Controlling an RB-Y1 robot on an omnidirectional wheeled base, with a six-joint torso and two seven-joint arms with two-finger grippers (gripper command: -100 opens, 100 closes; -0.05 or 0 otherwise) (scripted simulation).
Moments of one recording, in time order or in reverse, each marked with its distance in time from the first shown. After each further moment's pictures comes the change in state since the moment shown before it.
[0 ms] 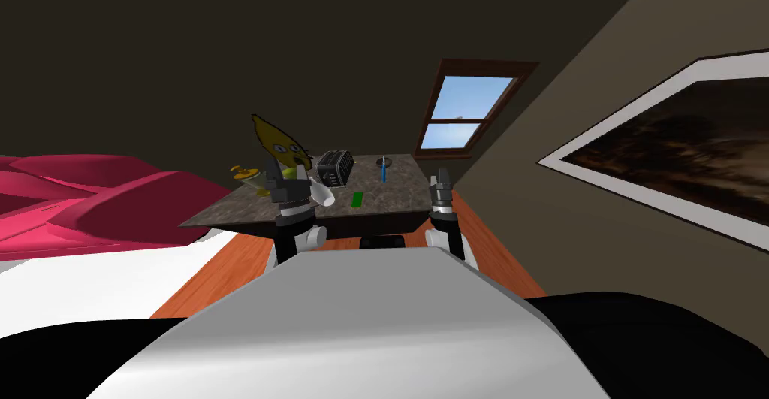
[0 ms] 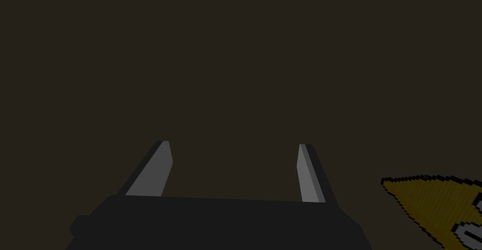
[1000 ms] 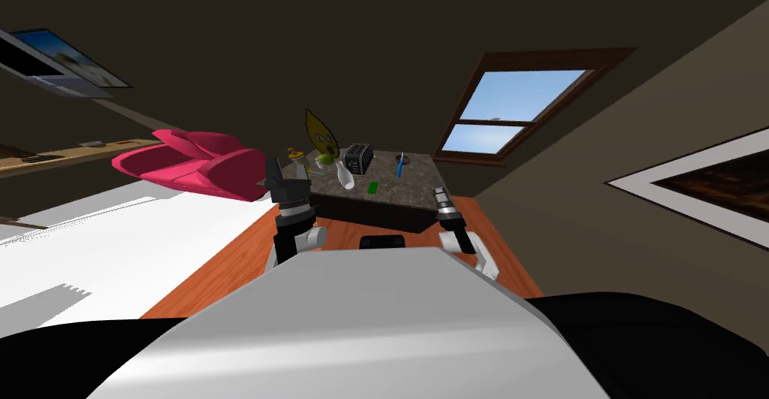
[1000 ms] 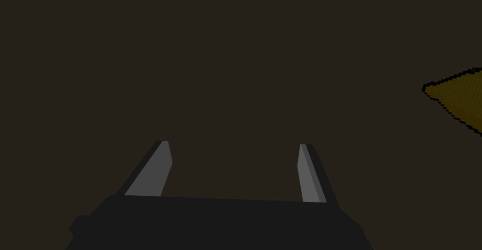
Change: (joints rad) left arm 0.000 0.000 0.000 0.000 0.000 0.000 0.000; right arm -0.011 -0.233 -0.096 0.104 0.082 0.169 0.030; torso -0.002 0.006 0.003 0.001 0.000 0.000
